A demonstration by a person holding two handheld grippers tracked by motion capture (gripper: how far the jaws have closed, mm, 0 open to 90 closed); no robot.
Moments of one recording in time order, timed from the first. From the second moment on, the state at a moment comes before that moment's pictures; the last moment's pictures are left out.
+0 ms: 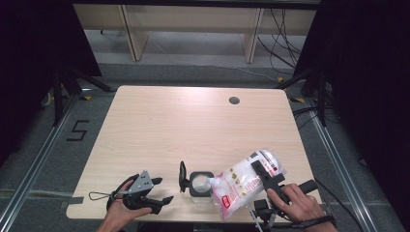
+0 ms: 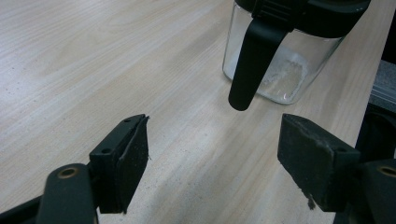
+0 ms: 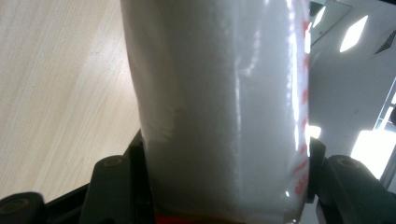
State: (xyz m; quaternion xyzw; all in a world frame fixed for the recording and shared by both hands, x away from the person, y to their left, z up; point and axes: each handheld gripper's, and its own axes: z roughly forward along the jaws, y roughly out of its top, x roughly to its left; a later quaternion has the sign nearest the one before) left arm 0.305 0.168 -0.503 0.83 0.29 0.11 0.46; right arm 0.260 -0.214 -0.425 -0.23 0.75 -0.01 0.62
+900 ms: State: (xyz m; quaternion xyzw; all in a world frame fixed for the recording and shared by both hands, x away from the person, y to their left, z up) left arm 0.305 0.168 -0.503 0.83 0.29 0.12 0.46; right arm 0.257 -0.214 -0.422 -0.23 0.75 -0.01 0.62
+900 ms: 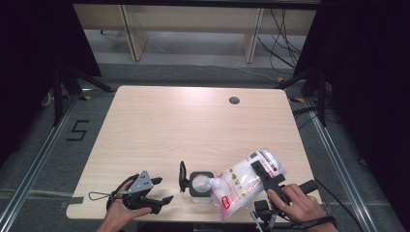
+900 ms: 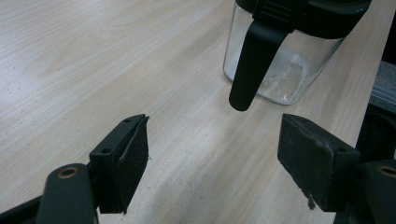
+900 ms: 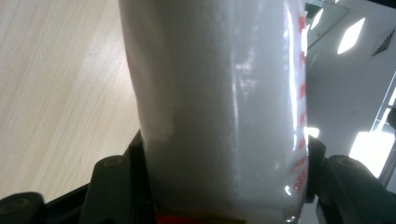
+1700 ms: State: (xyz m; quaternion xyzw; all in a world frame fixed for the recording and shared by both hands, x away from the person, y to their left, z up) left arm 0.305 0.168 -0.503 0.83 0.29 0.12 0.46; right arm 0.256 -0.213 -0.422 -0.22 0.75 -0.02 0.62
